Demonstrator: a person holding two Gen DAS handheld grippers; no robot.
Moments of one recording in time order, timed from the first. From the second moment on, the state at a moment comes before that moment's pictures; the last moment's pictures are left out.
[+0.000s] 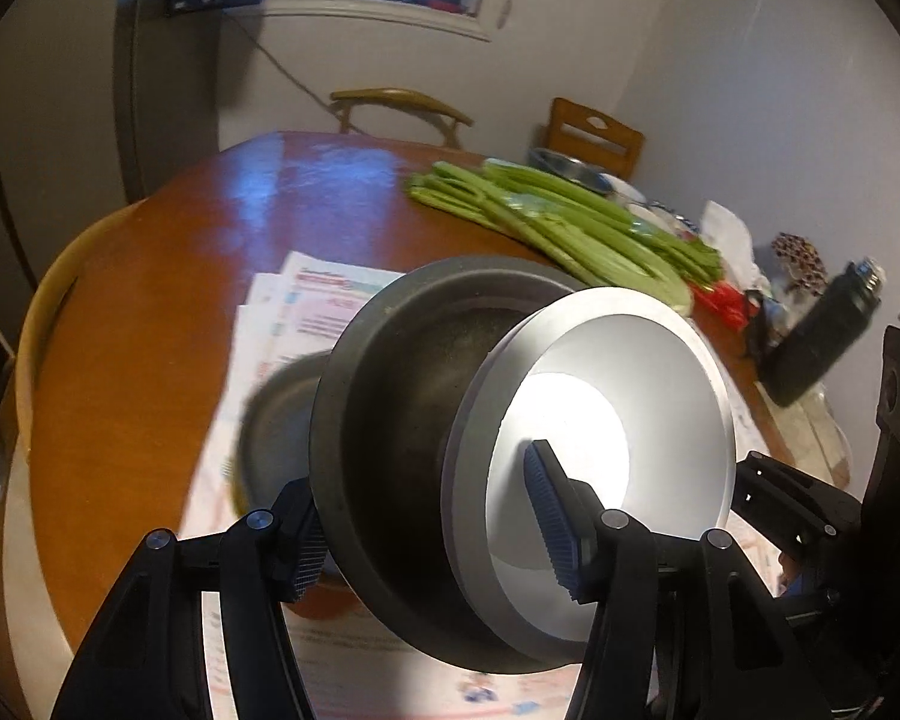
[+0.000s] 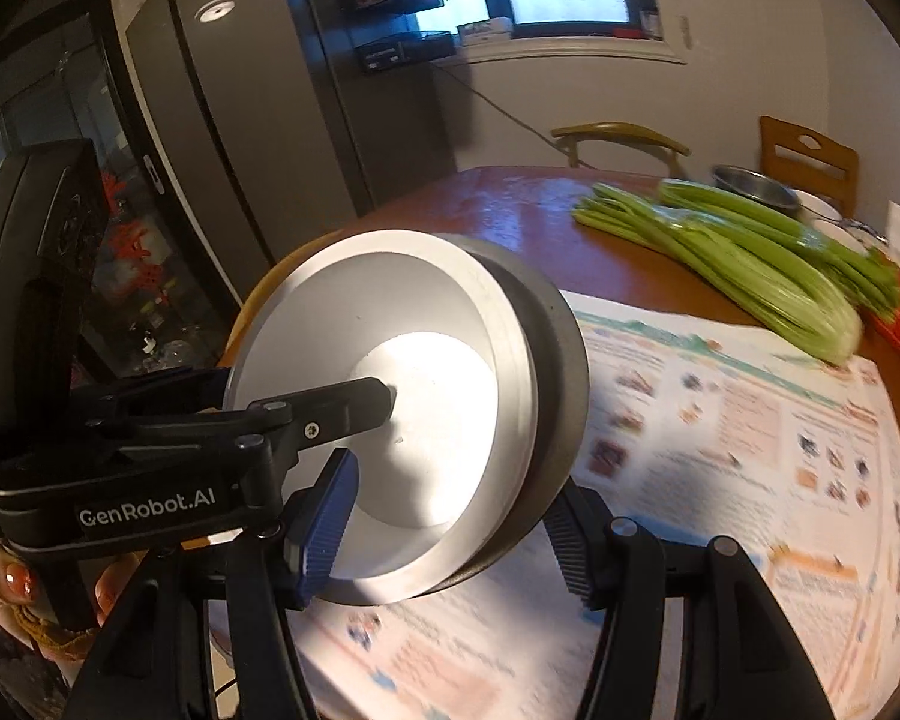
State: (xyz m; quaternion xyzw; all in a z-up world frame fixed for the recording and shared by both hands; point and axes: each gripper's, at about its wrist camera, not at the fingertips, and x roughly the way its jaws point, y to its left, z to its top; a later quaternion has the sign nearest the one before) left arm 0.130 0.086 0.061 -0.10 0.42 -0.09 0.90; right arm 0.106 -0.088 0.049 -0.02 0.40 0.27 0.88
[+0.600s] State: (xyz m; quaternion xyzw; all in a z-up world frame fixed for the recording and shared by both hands) left arm 0.160 0.128 0.011 -0.14 0.45 -0.08 0.88; right arm 0.151 -0.042 -0.001 -0.02 0.46 0.26 0.85
